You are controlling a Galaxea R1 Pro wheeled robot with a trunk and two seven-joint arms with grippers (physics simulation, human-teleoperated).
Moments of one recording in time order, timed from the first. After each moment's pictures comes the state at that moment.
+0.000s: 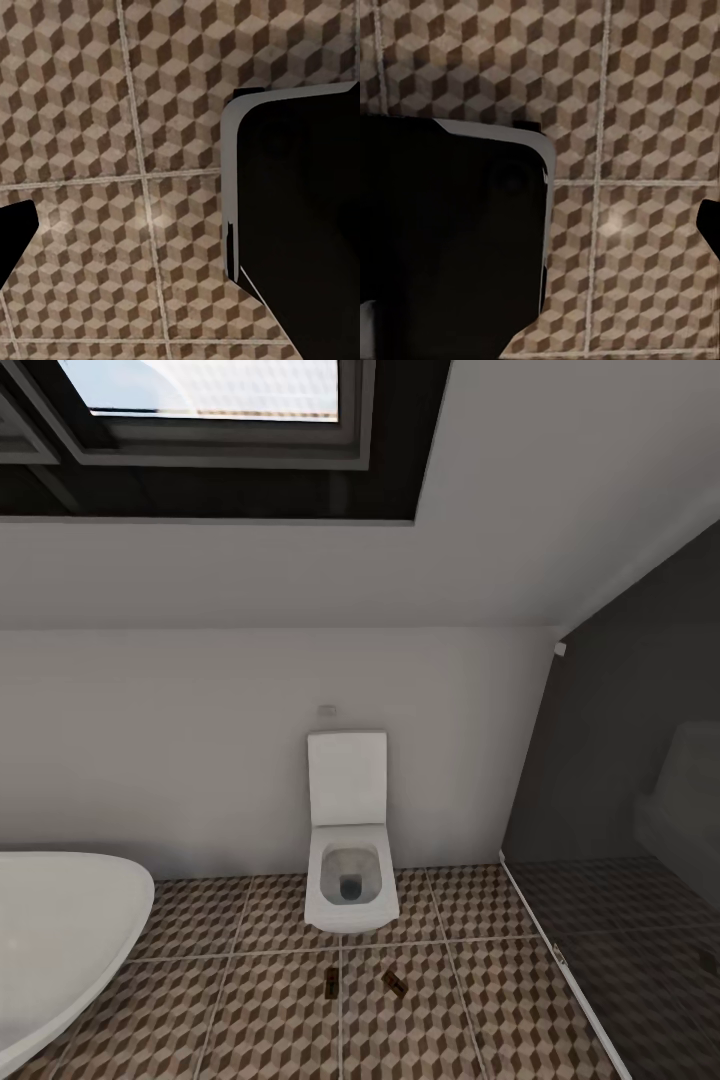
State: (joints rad) left arm -0.09 0.11 -0.25 0.07 0.20 -0.27 0.01; right arm -0.09 -0.05 0.45 -0.06 -0.36 -0.17 -0.02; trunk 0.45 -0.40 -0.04
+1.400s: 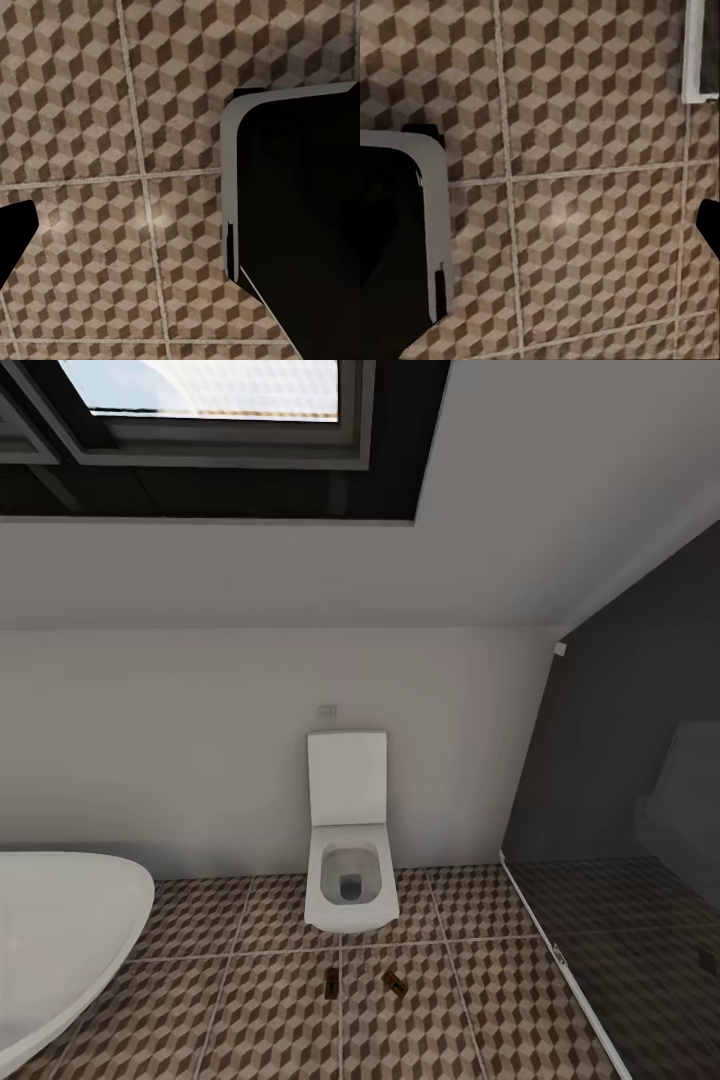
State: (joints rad) left arm -0.09 0.11 -0.25 0.07 0.20 -0.27 0.01; right arm -0.09 -0.23 0.40 -0.07 -0.40 -0.17 0.00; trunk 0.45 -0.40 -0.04
